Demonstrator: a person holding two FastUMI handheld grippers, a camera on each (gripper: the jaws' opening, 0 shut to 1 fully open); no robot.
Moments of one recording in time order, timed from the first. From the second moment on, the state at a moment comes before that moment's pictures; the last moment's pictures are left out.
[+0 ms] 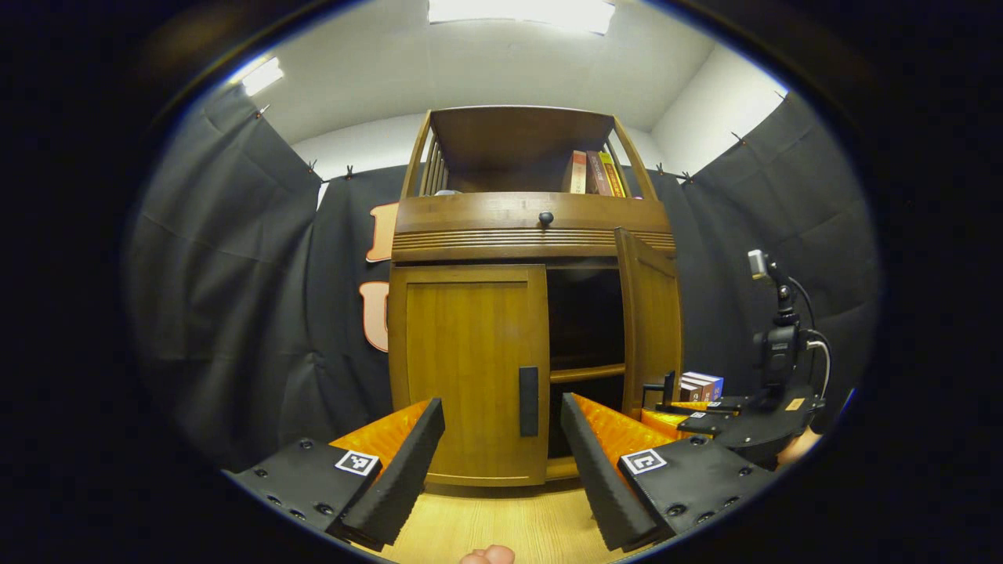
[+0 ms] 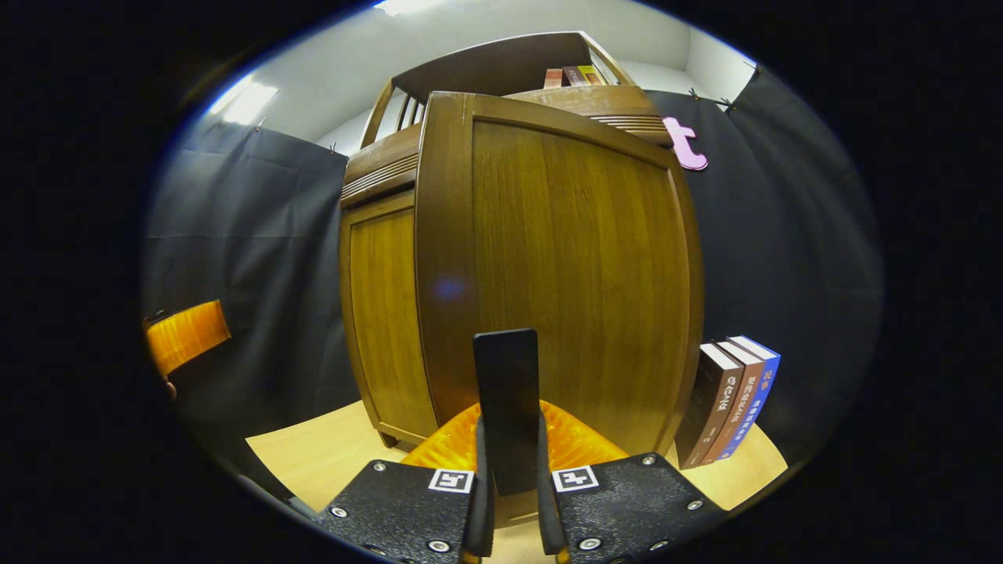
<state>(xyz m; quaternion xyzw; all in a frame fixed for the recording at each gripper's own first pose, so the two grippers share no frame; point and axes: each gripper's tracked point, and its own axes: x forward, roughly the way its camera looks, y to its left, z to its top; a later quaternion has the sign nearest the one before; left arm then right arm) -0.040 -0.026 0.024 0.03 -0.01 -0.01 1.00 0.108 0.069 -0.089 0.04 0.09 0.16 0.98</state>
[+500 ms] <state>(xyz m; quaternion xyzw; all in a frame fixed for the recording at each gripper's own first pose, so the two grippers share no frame) -0.042 -0.036 0.021 0.03 -0.01 -0.02 1.00 0.071 0.001 -0.086 0.03 0.09 0.10 0.99</state>
